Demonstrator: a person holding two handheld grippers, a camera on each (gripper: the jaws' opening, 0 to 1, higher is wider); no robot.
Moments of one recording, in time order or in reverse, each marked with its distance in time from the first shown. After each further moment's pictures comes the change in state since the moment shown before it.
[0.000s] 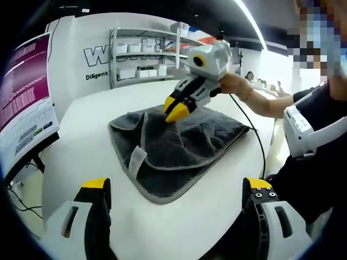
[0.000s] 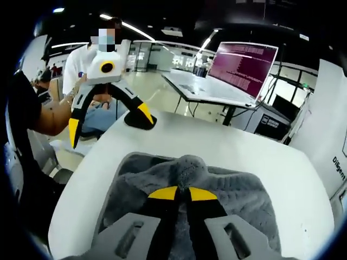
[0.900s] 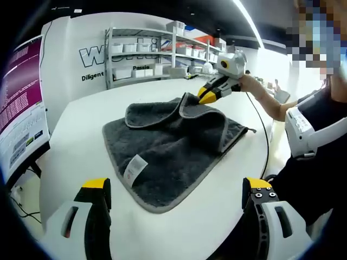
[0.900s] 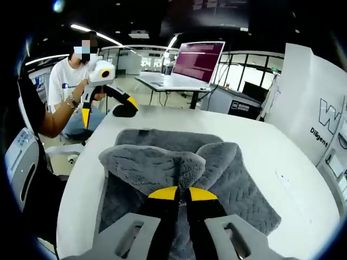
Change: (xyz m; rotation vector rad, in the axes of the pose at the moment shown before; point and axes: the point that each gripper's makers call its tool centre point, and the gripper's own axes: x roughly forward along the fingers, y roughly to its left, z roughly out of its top) left arm 0.013 -0.007 0.008 0.020 0.007 -0.024; right arm -0.117 -0.016 -0.078 0.174 0.009 -0.203
